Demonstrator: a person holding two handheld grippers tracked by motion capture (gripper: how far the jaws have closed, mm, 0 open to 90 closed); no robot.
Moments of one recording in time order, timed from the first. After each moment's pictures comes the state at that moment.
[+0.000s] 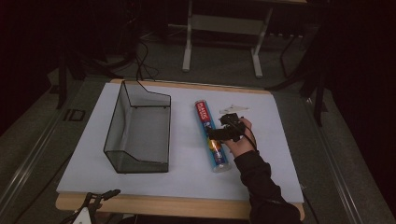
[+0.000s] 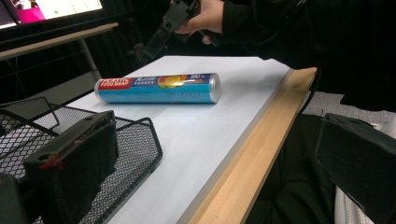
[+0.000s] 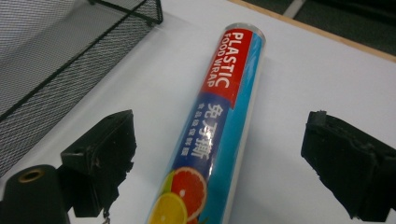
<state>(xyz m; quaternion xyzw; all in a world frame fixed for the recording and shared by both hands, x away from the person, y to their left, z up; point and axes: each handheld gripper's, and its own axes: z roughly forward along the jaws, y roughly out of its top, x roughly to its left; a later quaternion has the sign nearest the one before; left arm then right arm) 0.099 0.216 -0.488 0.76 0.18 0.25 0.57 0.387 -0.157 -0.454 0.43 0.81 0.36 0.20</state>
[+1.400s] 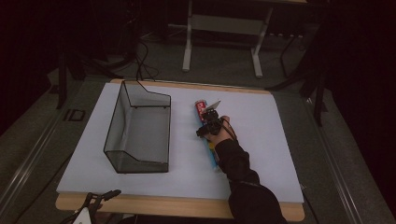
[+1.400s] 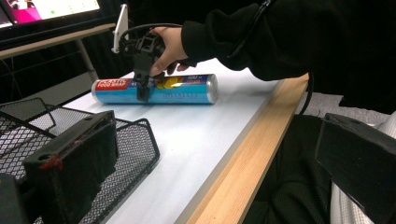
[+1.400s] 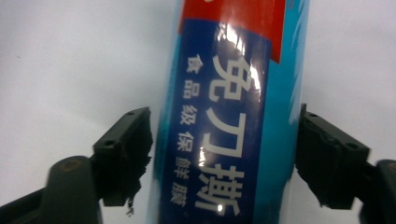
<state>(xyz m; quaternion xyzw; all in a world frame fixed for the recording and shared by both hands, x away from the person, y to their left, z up) 0.098 0.216 -0.488 0.76 0.18 0.25 0.58 0.449 -0.107 -0.511 0.54 0.82 0.13 0.10</state>
